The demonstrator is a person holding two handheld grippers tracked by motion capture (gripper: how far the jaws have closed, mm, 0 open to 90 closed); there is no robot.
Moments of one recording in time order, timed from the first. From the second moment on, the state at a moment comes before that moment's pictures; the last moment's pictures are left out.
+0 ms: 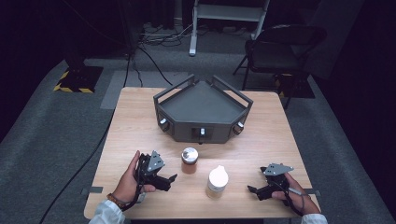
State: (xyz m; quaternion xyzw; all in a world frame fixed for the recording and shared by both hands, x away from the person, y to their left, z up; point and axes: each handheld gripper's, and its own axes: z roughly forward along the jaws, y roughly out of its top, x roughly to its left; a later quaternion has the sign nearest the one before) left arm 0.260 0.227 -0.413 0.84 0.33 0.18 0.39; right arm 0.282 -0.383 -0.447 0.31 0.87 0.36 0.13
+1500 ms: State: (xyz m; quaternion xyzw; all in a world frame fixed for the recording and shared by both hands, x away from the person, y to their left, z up) left arm 0.297 0.201 -0.425 0.84 0.32 0.14 0.41; right arm 0.282 -0.383 -0.447 0.31 0.87 0.36 0.13
